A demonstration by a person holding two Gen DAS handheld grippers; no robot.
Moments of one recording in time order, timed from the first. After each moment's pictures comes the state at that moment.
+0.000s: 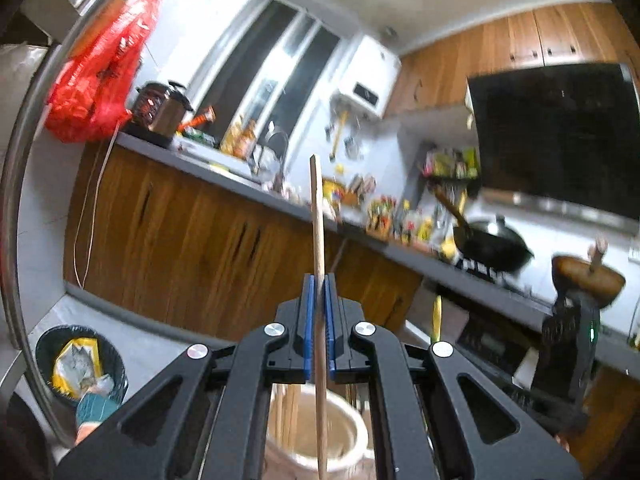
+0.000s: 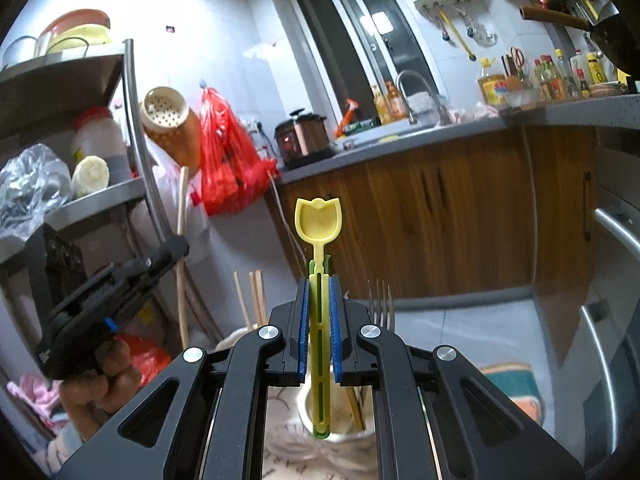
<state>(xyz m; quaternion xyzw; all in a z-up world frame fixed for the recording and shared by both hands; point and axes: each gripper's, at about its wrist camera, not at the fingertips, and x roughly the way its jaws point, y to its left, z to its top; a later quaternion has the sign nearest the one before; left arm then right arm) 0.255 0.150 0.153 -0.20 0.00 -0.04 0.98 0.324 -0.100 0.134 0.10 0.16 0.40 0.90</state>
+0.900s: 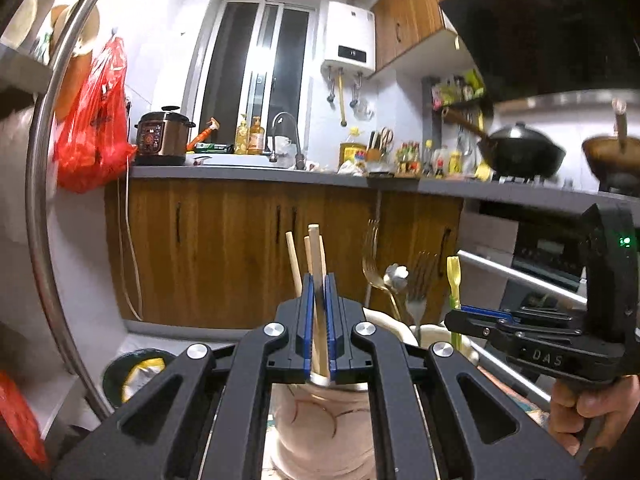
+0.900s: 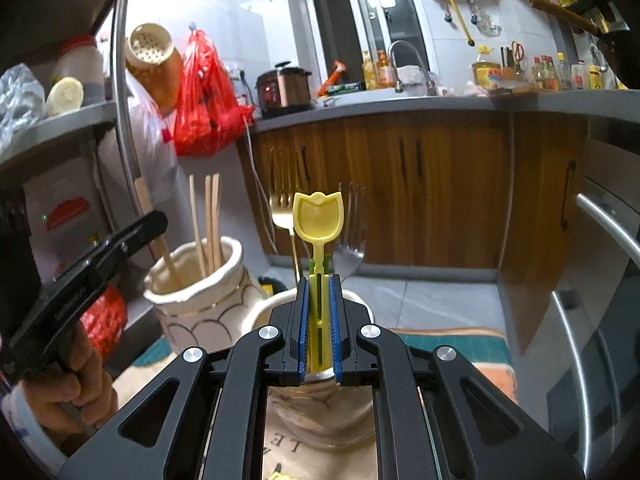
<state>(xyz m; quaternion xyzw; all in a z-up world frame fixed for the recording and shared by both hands) 0.251 0.096 0.107 -0.03 0.07 0.03 1.00 0.318 -0.083 0.089 0.00 0.22 0.36 0.91</state>
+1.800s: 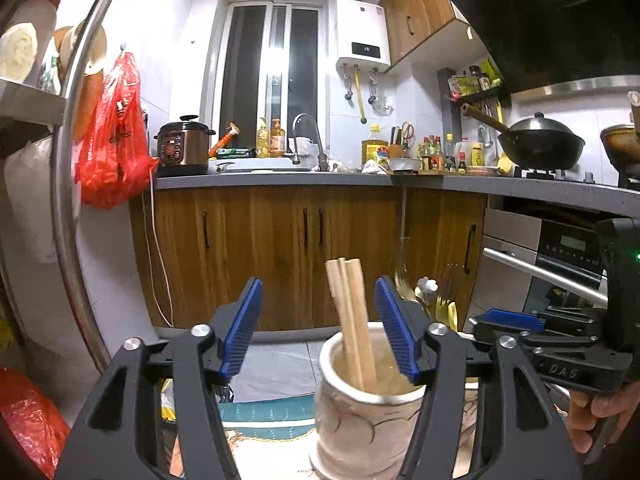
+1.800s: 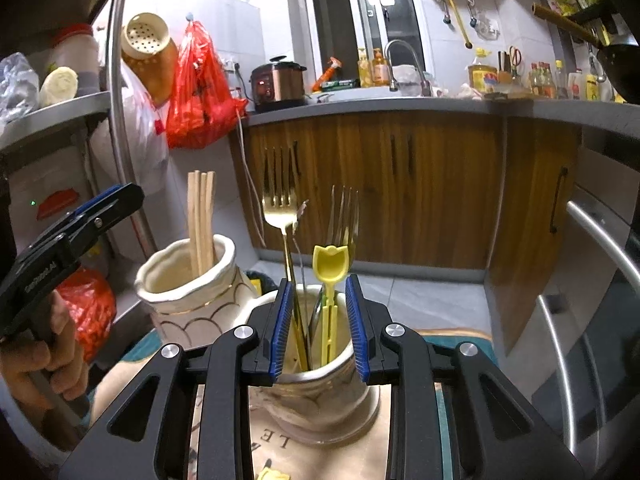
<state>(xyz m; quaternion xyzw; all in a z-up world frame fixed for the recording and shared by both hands) 0.235 0.111 0.132 -0.01 0.07 0.08 0.99 0.313 -0.087 0.095 -0.02 0.22 0.34 0.92</state>
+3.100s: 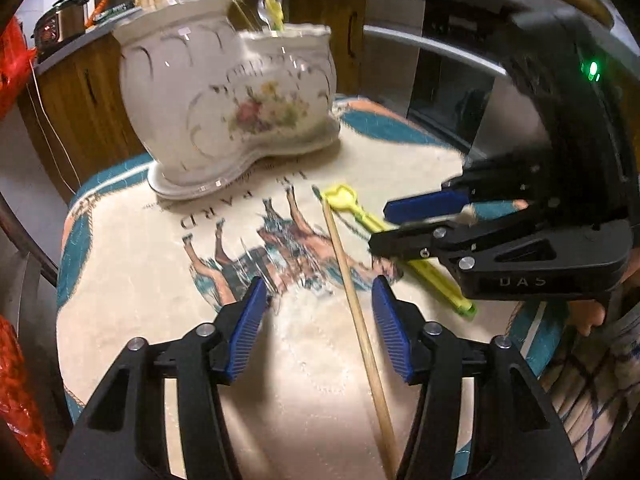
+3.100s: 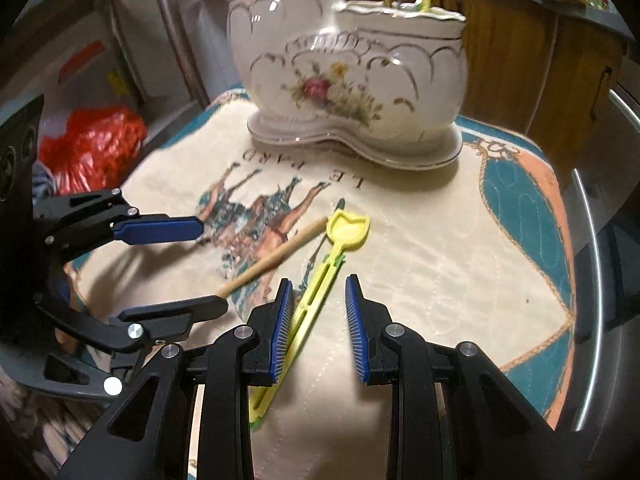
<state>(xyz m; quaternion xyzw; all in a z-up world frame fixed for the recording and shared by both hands) 0.183 0.028 -0.007 0.04 0.41 -0.11 0.90 0.227 -0.075 -0.002 -0.14 0.45 0.36 0.80</state>
